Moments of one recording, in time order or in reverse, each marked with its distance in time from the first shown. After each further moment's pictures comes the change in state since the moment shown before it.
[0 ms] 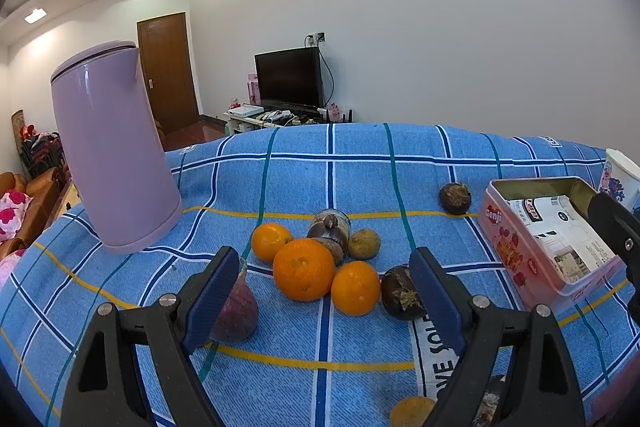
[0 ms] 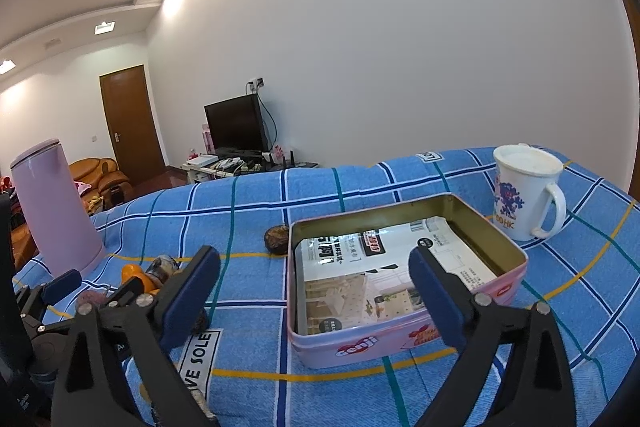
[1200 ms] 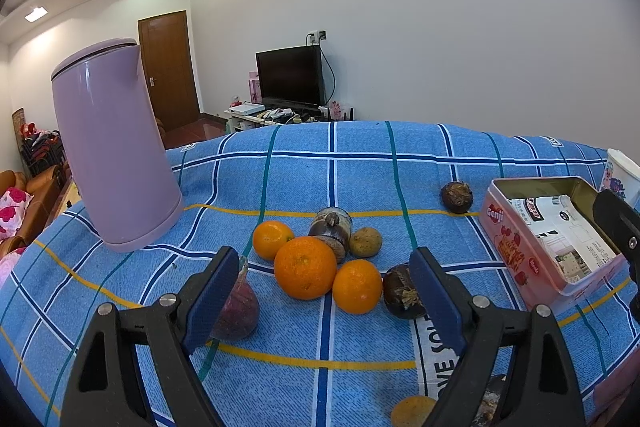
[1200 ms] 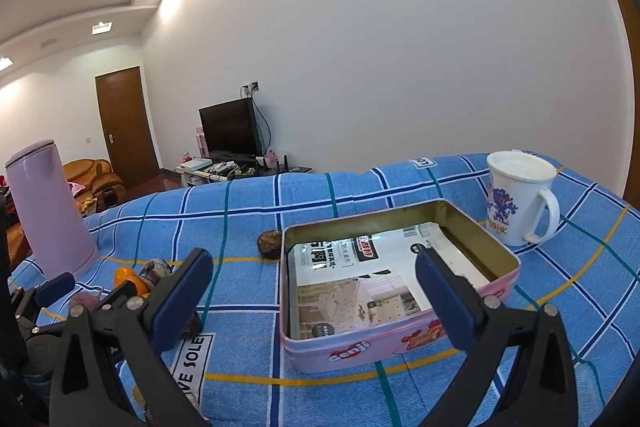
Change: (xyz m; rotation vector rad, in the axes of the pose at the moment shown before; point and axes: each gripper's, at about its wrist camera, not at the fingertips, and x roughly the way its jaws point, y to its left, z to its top) left arm 0.002 0.000 0.000 -0.008 0.009 0.002; right arm -0.002 -0.001 0.001 -0.008 -0.022 -0.027
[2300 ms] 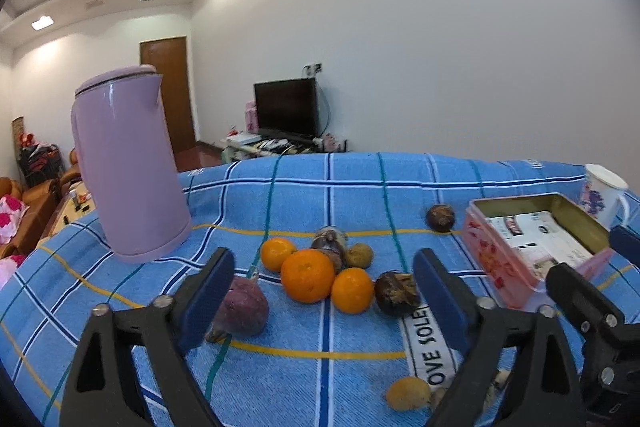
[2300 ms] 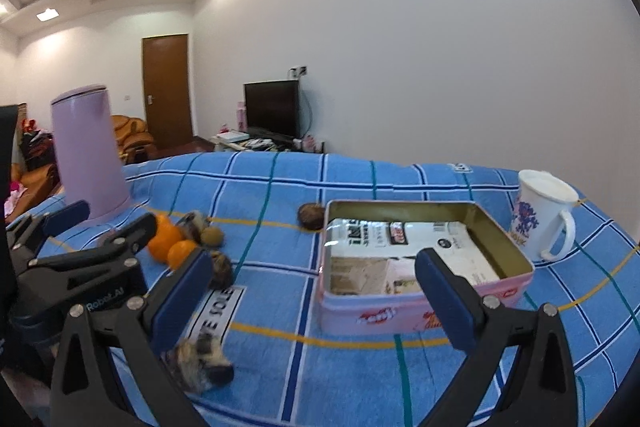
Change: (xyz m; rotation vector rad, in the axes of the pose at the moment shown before) left arm -0.043 0.010 -0.011 -0.004 -0.146 -0.036; right arm -0.024 0.023 -0.017 -0.177 0.038 0.131
